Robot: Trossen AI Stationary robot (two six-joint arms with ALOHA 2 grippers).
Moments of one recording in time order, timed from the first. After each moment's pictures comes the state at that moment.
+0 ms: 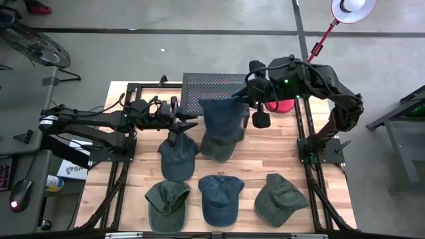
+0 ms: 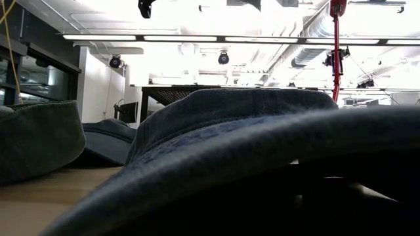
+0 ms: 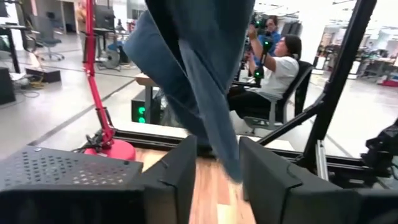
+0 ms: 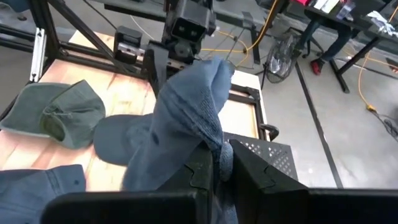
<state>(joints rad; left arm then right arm) 0.03 0.98 0.76 0.29 -0.02 -0.11 -0.04 1.64 2.32 -1.19 0.08 -0.27</state>
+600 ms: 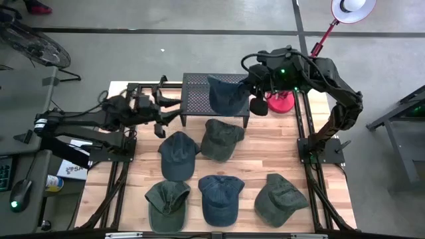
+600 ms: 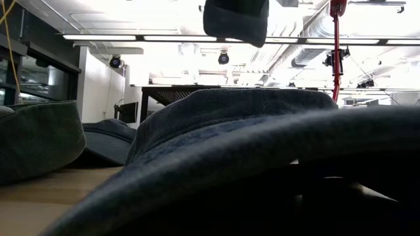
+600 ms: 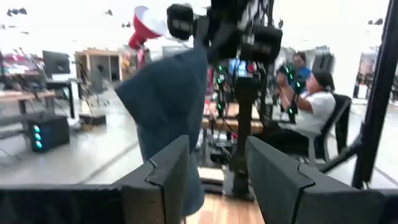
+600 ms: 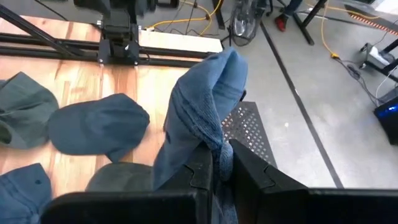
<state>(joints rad) 0.03 0.80 0.76 0.30 -0.16 0.00 -0.16 1.64 2.32 -1.26 0.16 -0.18</state>
